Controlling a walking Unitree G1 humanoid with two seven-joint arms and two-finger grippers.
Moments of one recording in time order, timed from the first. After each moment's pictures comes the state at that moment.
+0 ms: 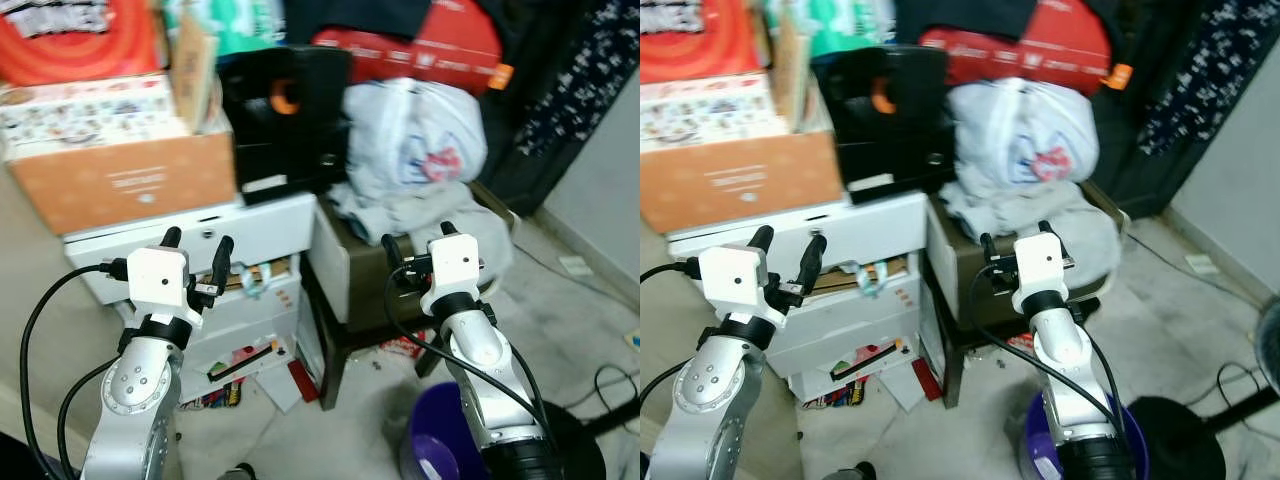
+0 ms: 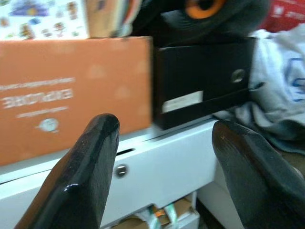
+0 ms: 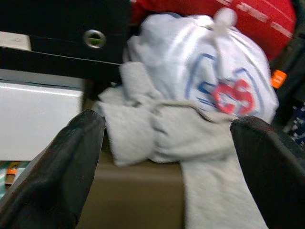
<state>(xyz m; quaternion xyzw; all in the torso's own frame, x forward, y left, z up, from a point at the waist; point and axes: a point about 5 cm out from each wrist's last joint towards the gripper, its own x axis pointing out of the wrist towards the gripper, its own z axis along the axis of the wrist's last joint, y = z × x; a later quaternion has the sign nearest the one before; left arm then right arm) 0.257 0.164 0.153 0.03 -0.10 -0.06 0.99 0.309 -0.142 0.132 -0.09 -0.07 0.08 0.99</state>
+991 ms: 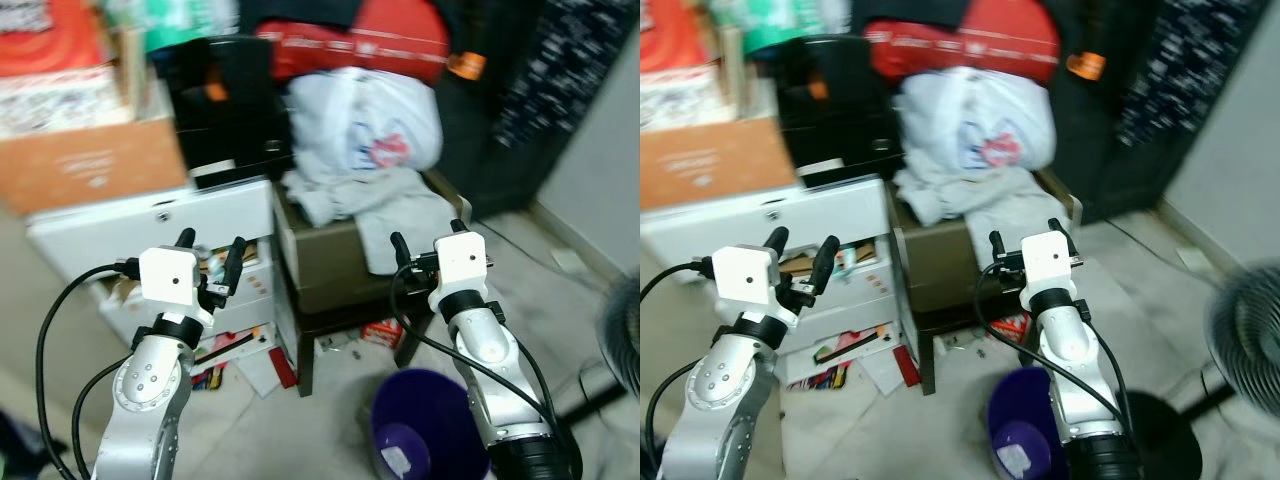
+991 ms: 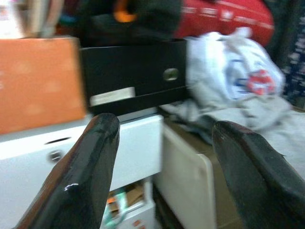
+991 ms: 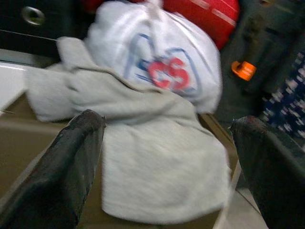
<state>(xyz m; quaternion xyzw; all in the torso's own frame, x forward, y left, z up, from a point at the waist) 0.259 0.159 0.151 0.01 -0.09 -0.07 0.99 0.310 -0.147 0.131 -0.11 -0.07 0.06 0.99</state>
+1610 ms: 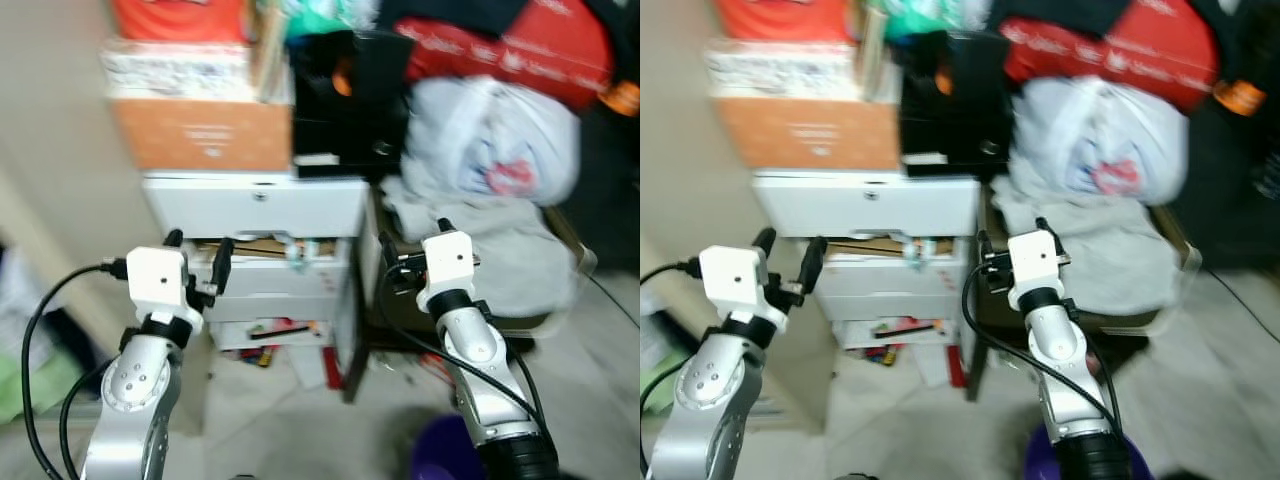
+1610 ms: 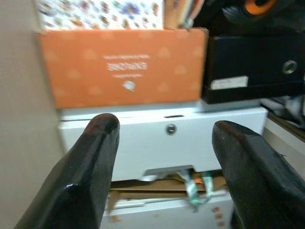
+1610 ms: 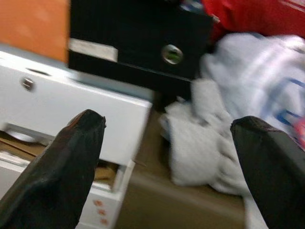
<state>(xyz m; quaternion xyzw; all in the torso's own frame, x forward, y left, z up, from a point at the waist) 0.260 0.163 0.151 0.01 -0.09 -0.06 0.99 0.312 -0.137 0.134 -0.11 -0.08 0.08 0.99</state>
